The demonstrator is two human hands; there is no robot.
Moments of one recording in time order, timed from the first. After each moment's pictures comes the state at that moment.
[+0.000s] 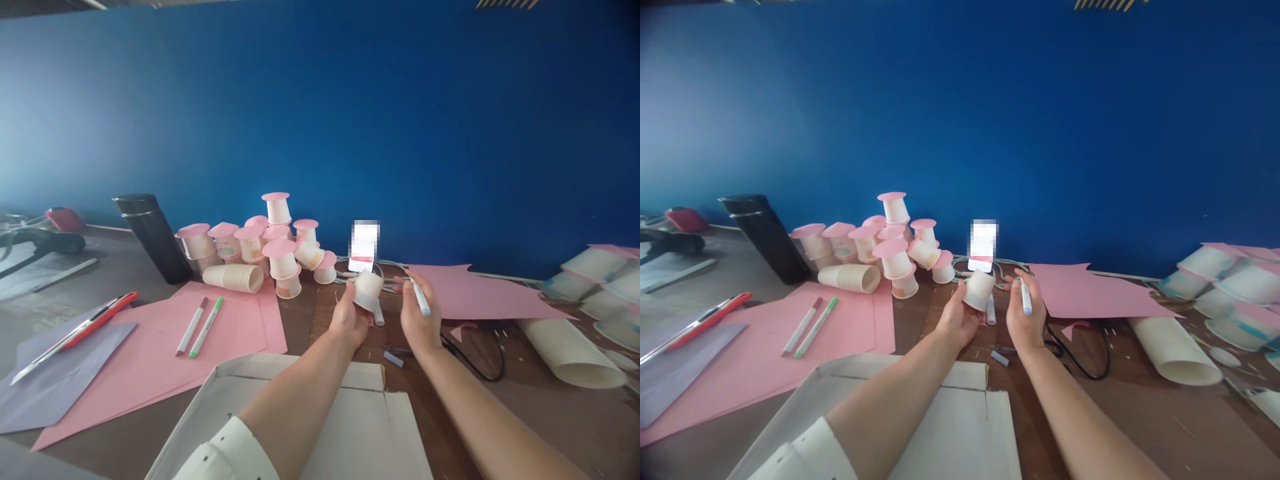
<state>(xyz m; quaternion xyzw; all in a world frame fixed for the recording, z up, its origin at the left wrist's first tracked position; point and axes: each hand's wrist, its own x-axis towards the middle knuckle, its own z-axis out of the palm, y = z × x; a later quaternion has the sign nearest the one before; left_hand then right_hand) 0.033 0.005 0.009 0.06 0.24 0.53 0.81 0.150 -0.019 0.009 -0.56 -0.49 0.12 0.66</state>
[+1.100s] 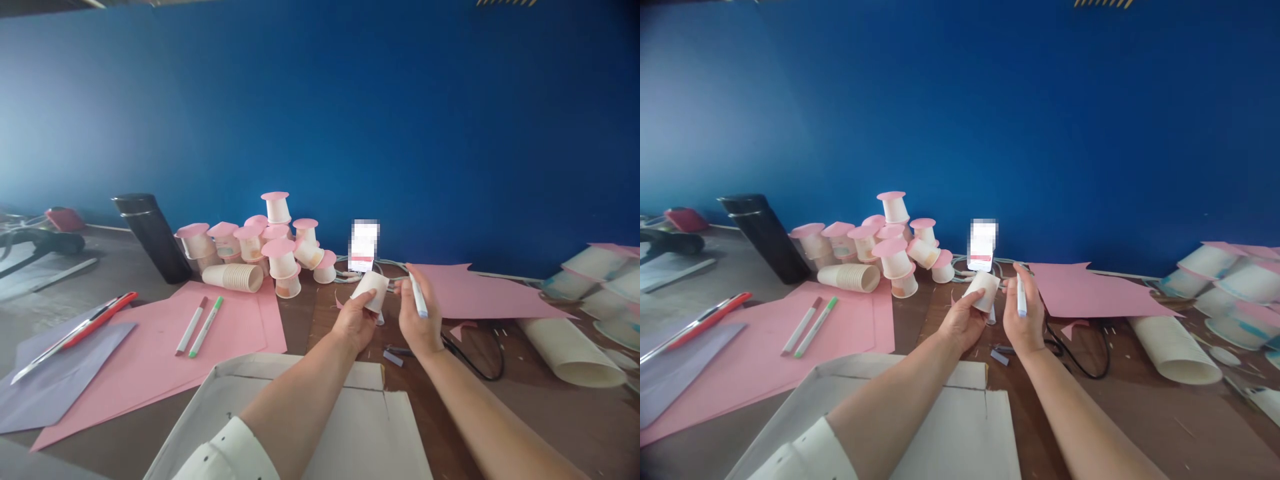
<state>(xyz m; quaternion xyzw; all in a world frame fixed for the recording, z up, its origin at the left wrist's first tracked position) 0.039 -0.006 0.011 0.10 0.22 0.54 0.81 0.149 -0.026 0.016 -0.57 -0.57 0.02 0.59</state>
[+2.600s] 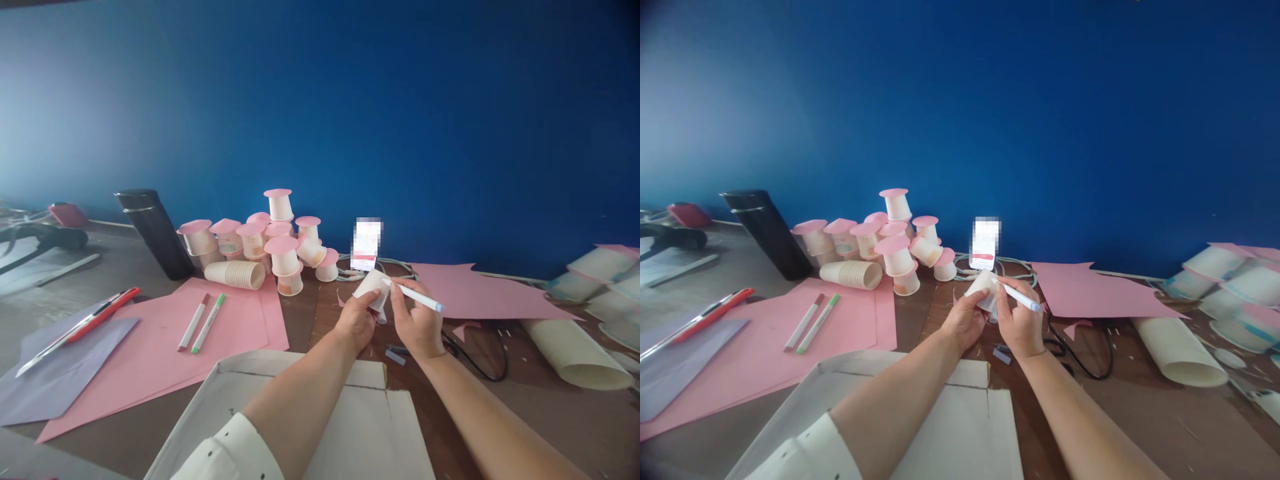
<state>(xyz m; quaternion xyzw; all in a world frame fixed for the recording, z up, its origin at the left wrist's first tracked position) 0.039 -0.004 0.009 0.16 0.21 0.54 0.80 0.140 -0.032 0.023 -0.52 -0.64 -0.11 0.56</state>
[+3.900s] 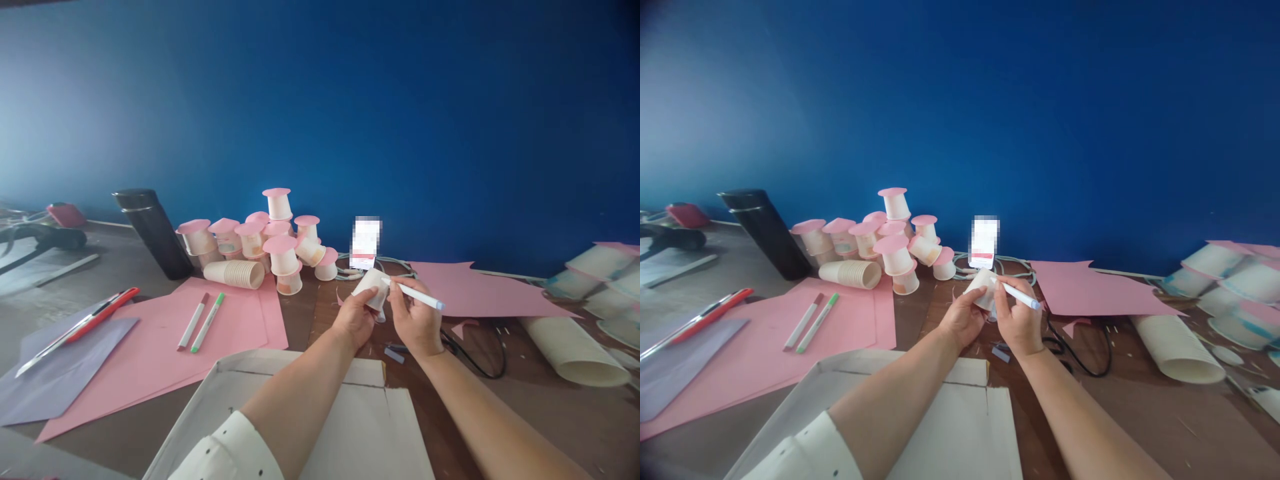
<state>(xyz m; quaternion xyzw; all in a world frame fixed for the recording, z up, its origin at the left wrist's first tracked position) 0.036 -0.004 0.012 0.12 0.21 0.52 0.82 0.144 -0.029 0.015 -0.53 -0.63 -0.07 0.57</state>
